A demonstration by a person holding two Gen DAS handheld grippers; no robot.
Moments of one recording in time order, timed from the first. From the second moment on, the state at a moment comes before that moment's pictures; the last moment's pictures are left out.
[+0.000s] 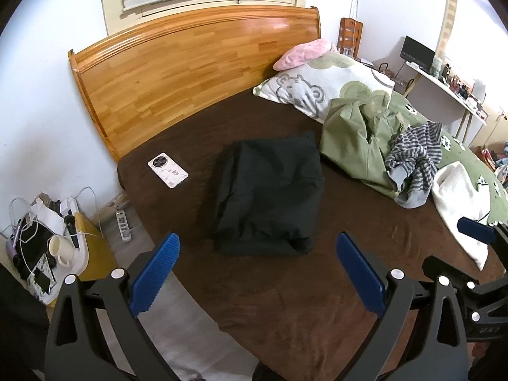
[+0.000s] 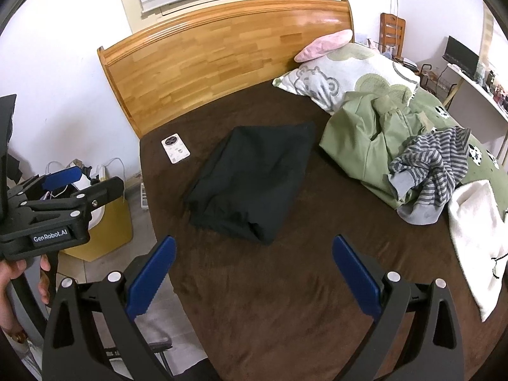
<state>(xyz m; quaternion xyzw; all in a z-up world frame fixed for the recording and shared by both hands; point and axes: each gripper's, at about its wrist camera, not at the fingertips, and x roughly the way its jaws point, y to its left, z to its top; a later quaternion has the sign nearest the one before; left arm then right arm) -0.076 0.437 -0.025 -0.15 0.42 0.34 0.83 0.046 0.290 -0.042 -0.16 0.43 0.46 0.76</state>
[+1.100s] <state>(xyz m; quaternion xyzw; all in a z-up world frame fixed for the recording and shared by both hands) -0.072 0.428 -0.032 -0.14 0.44 0.32 0.83 0.038 0.285 -0.050 -0.17 0.43 0.46 0.76</state>
